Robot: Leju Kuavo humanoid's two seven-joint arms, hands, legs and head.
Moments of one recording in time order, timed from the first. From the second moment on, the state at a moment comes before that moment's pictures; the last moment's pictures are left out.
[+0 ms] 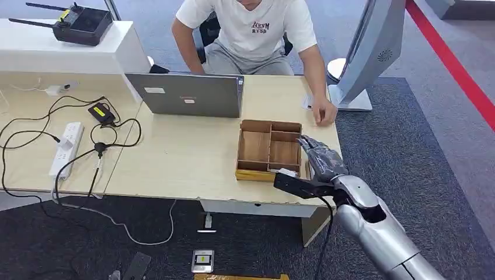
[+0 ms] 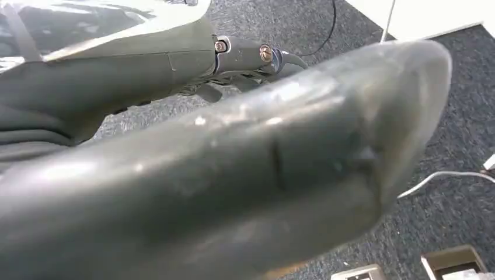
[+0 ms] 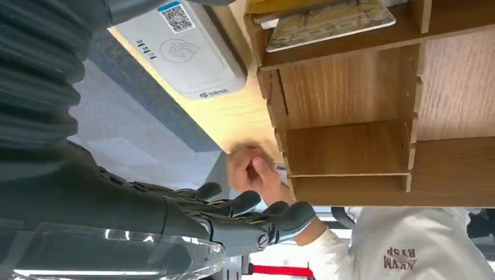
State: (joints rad) left arm -0.18 0.13 -0.69 -0.25 0.26 0.55 -0.22; right arm -0.49 -0.31 0.60 -1.26 0.83 0.14 0.11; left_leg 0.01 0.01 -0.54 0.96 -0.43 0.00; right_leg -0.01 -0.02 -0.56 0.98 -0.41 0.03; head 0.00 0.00
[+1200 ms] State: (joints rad) left arm -0.18 0.13 -0.69 -0.25 0.25 0.55 -0.22; right arm -0.52 -0.25 0.64 -1.13 0.80 0.11 0.06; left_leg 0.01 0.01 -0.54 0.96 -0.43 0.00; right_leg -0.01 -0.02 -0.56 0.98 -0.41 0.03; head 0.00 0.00
